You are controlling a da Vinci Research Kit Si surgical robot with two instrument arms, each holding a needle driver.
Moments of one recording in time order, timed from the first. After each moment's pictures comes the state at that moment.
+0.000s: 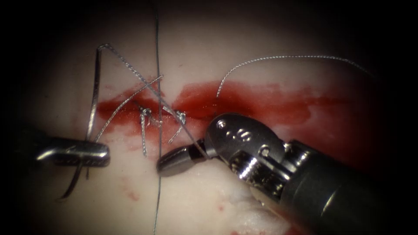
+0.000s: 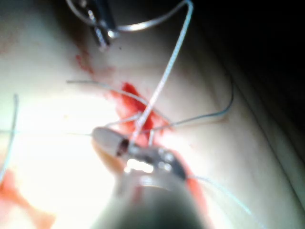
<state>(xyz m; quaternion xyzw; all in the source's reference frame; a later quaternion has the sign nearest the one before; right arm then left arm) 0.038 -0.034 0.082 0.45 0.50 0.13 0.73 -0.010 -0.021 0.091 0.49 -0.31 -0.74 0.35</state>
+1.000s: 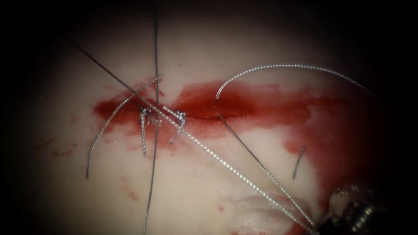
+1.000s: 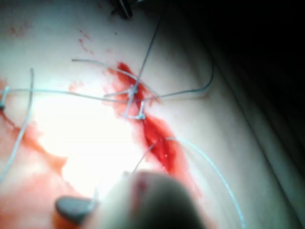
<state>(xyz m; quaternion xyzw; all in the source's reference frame) 0.022 -0.040 0.077 0.66 0.18 0.29 0.67 0.007 -0.016 0.101 0.16 -0.22 -0.87 0.41</state>
